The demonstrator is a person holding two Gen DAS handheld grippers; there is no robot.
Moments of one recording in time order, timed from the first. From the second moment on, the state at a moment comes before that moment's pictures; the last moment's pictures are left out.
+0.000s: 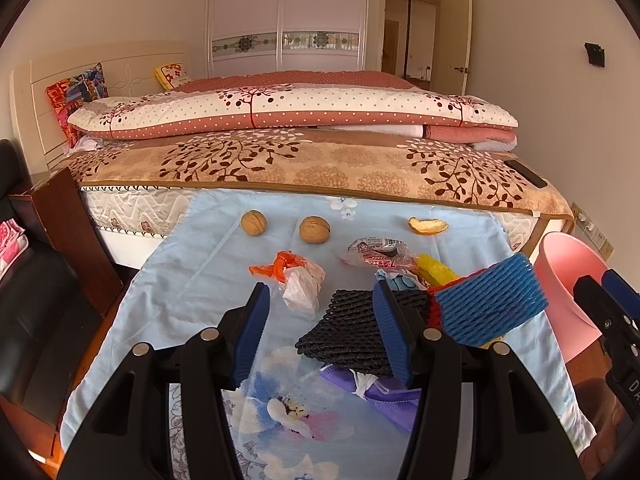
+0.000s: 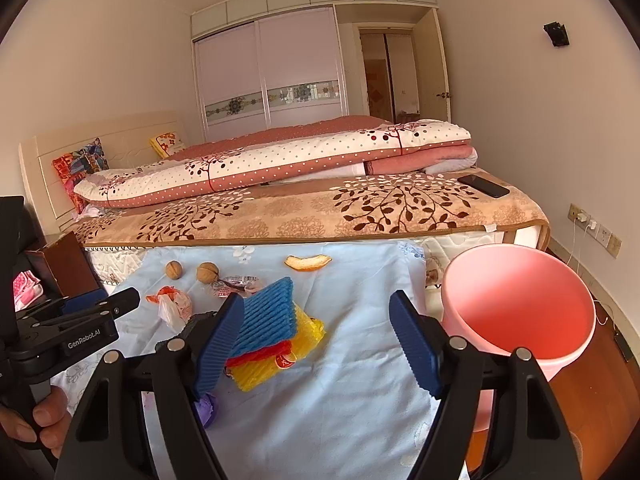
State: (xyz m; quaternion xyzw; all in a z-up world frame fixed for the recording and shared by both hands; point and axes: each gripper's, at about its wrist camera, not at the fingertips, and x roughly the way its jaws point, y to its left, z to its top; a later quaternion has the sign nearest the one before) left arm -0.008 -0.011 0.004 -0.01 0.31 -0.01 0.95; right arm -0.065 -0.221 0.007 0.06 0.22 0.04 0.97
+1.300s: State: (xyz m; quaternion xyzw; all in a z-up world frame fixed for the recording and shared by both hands) left arm -0.013 -0.010 -0.029 0.01 0.36 -0.17 0.92; right arm -0.017 -0.213 -0.015 0.13 0.33 0.17 0.92
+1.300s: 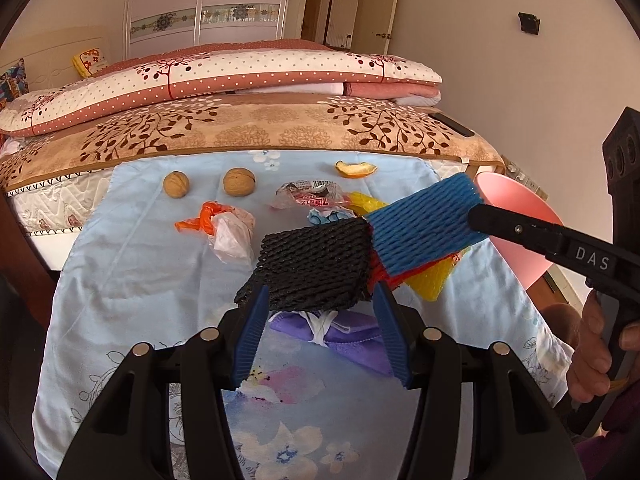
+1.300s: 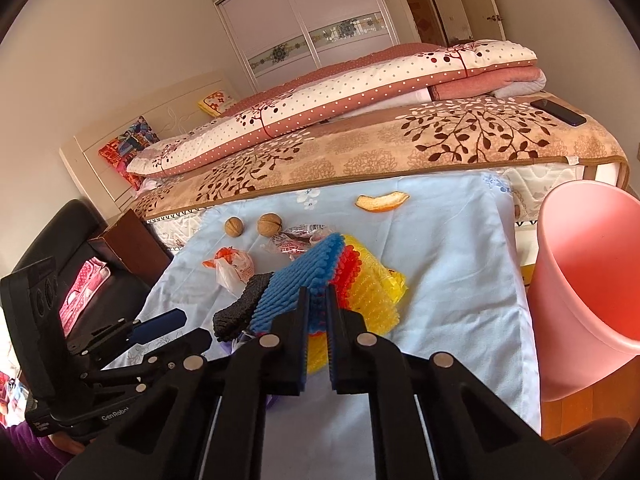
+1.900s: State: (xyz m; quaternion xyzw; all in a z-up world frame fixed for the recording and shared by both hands) left arm 0.005 -0.036 -0.047 0.08 0.36 -0.16 0.91; right arm -0.026 -0.243 0.010 0.16 0.29 0.17 0.93
